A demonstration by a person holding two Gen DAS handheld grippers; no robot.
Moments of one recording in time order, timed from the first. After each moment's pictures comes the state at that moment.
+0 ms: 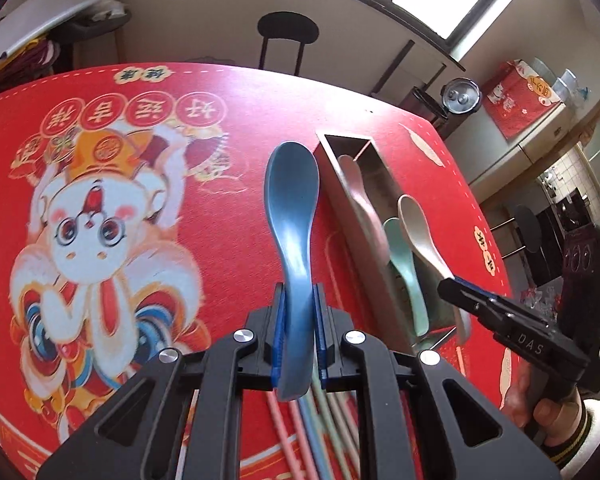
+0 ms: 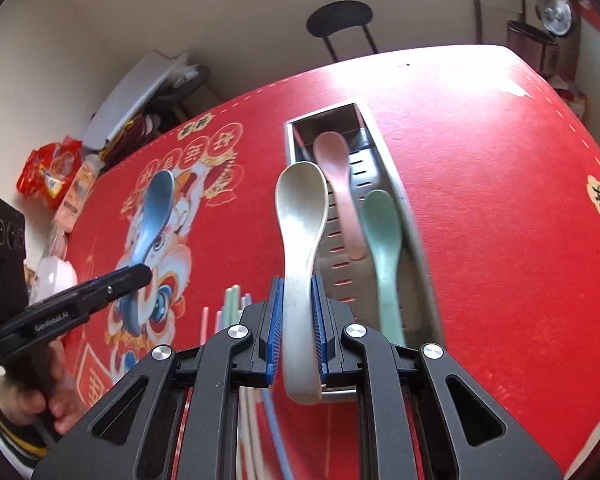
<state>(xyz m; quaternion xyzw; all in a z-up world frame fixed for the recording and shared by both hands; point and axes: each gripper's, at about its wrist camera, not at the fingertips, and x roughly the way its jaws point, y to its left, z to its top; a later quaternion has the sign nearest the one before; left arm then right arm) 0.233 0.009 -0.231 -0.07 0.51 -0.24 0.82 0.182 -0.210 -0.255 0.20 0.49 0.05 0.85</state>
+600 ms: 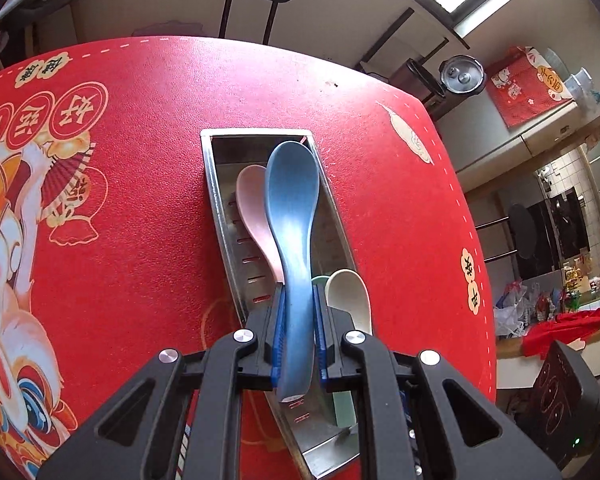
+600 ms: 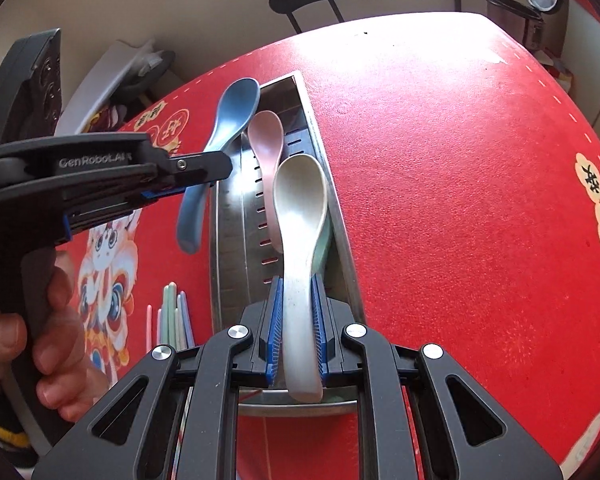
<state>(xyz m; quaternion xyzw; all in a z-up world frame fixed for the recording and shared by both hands) 0.312 -0.125 -0.265 -0.09 0.58 -0.24 0.77 0.202 -0.237 -0.289 0.20 0.54 0.03 0.82</state>
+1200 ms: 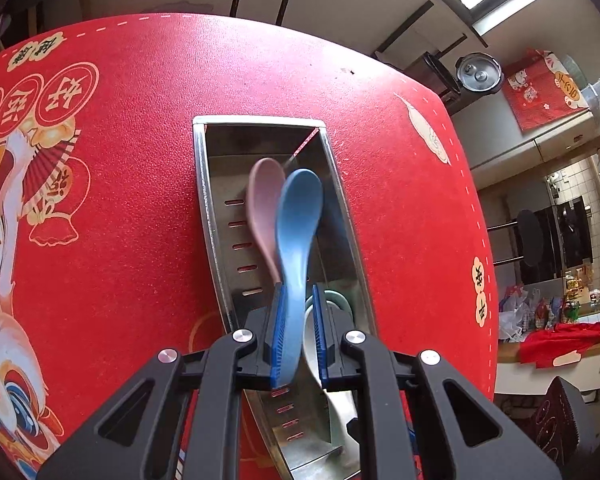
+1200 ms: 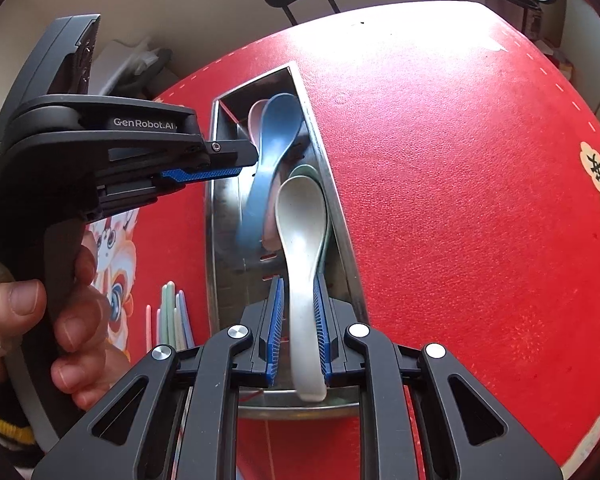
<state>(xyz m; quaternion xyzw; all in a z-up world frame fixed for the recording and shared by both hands) 0.329 -0.137 -0.281 -0.09 0.60 -0.23 0.76 0.210 -0.238 -0.297 0.21 0.54 0.03 0.81</state>
